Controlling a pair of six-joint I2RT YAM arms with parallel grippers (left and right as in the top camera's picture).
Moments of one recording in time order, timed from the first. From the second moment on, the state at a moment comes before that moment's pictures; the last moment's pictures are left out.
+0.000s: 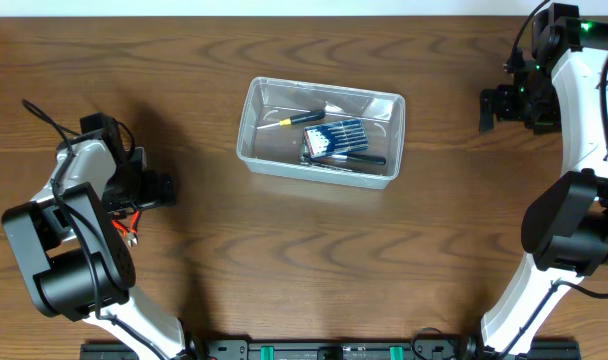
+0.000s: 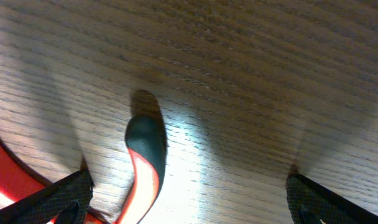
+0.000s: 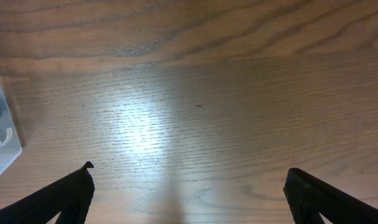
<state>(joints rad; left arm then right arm) 0.35 1.90 1.15 -0.86 0.00 0.09 -0.16 2.09 2.00 -1.46 0.04 -0.06</state>
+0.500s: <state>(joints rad) 0.35 1.90 1.15 -0.86 0.00 0.09 -0.16 2.09 2.00 -1.48 0.05 -0.06</state>
